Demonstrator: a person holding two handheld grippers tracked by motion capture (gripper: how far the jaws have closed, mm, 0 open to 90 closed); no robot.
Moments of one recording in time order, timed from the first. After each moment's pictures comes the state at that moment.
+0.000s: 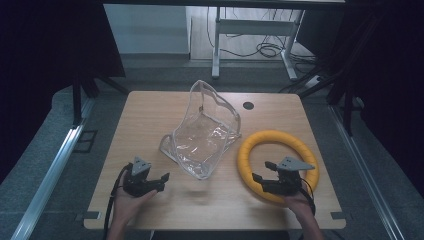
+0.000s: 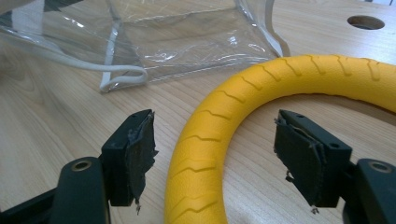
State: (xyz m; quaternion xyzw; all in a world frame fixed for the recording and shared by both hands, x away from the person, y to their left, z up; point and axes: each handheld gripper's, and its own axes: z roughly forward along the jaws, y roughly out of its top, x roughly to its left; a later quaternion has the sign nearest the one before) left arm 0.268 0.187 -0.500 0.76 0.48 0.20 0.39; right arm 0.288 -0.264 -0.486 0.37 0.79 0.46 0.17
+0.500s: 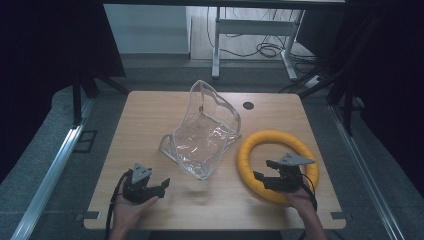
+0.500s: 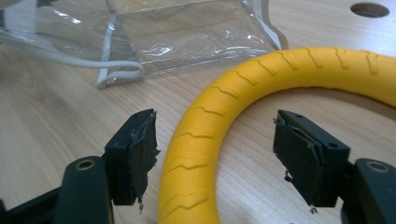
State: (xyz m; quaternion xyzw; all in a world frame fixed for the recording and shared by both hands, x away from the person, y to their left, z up) left arm 0.242 0.176 -0.497 0.77 0.47 0.20 0.38; right arm 0.296 -0.268 -0.478 0.37 0.80 0.44 0.15
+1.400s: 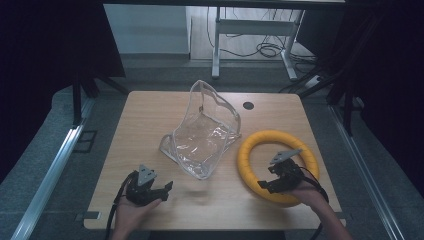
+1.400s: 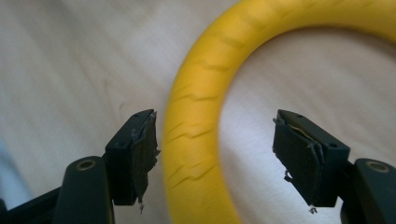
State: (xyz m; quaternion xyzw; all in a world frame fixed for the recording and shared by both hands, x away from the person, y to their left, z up) left arm 0.244 0.169 -0.499 0.78 0.46 0.21 0.36; right arm 0.305 -0.258 -0.462 0.33 0.90 0.27 0.08
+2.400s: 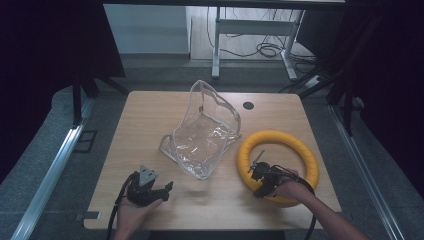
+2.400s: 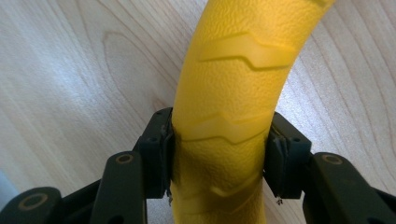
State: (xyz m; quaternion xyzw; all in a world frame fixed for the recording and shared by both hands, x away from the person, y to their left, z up) left arm 0.244 0.167 -0.502 0.78 0.47 0.22 0.36; right arm 0.326 -0.215 -0.498 0.28 0.96 0.08 0.01
